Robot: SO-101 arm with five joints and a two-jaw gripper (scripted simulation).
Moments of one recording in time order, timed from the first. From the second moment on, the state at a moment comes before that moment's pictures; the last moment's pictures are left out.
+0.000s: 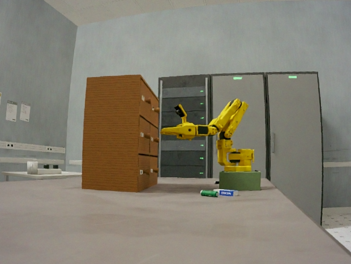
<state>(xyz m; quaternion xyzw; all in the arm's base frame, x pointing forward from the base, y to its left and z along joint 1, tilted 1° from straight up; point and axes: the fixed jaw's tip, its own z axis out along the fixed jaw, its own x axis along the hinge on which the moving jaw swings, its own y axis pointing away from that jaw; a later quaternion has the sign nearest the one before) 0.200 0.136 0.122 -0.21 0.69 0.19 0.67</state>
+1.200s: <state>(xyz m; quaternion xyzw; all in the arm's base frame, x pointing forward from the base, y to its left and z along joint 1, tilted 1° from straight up) 0.200 0.136 0.122 -0.21 0.69 0.19 0.67</state>
